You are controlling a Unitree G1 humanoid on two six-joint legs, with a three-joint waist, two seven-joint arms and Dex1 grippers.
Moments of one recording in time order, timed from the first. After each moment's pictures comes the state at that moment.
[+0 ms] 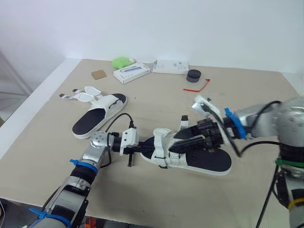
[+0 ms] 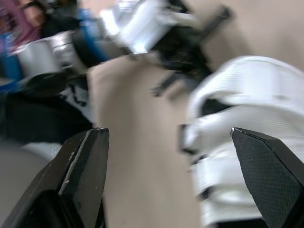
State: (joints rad) left arm -0.58 0.29 -0.24 0.62 -0.18 -0.35 -1.38; right arm -0.79 -0.86 -0.01 -0.35 1.26 1.62 0.71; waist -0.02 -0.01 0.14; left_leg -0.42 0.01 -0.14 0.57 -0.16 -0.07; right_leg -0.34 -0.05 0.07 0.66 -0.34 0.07
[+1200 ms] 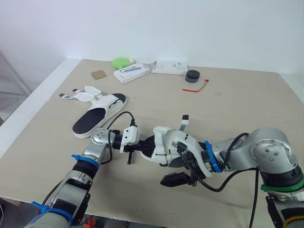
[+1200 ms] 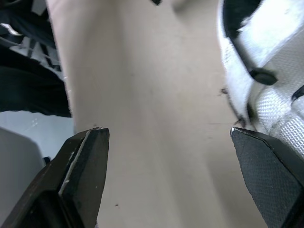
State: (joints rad) left arm -0.65 0.28 -0.24 0.72 -0.18 -0.39 -1.42; right arm -0.61 -0.73 0.14 -0.44 1.37 1.62 0.19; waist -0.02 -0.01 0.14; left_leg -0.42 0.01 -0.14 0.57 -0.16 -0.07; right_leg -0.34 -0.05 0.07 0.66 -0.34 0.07
